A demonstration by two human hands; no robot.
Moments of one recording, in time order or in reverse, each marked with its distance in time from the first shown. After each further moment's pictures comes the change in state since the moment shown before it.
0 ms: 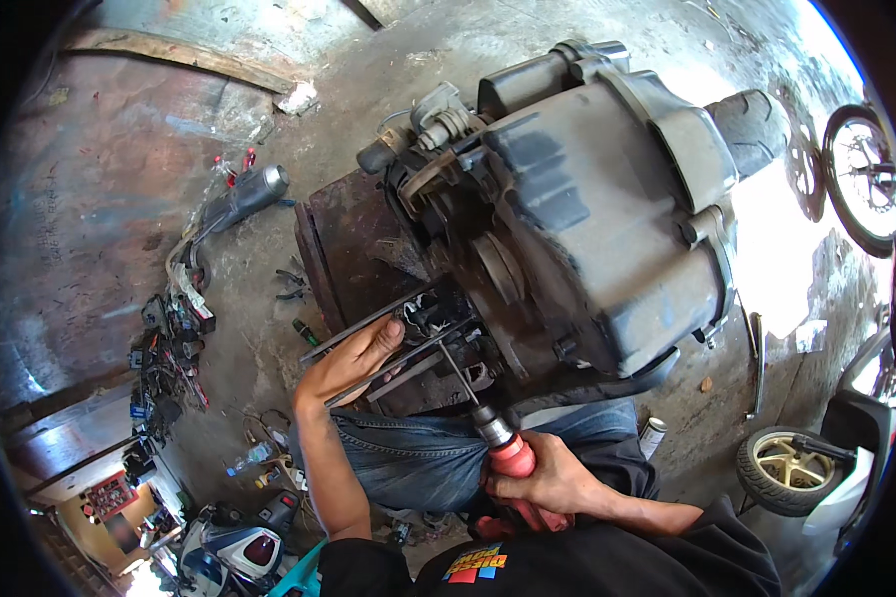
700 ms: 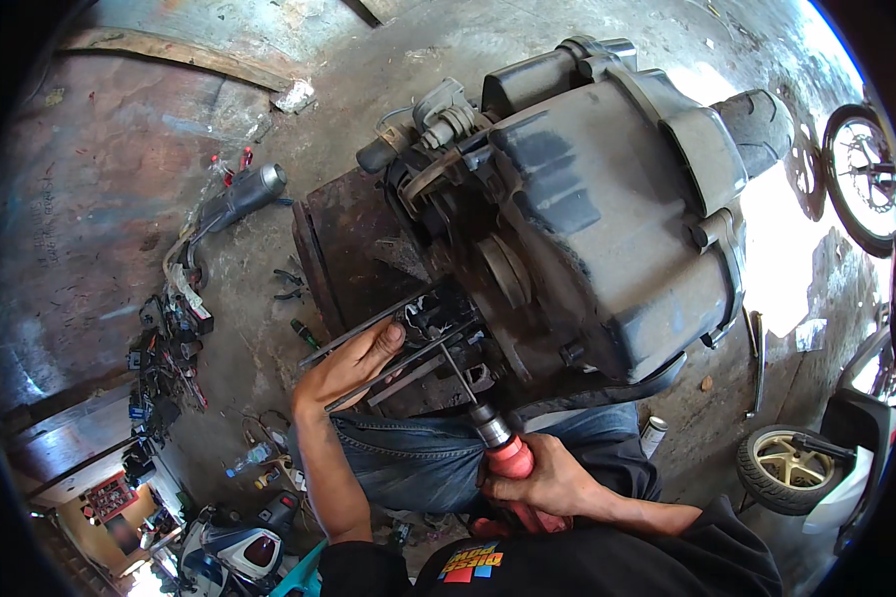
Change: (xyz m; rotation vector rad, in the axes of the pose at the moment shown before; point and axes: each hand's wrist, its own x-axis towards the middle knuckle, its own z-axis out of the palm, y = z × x) left_hand -0.003 0.008 0.000 0.086 0.004 -0.011; right_hand 0.005 -0.005 0.002 0.009 -0.029 0.012
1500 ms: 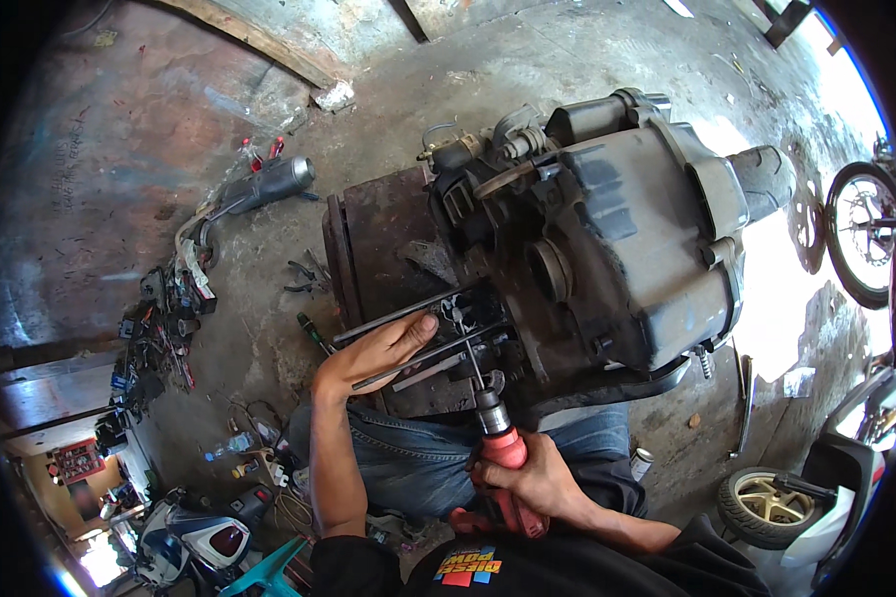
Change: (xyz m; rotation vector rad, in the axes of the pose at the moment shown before) left_hand 0.001 -0.005 -0.001 -0.110 -0.047 -0.020; right_hand 0.013 0.002 0.024 0.070 0.158 -0.083
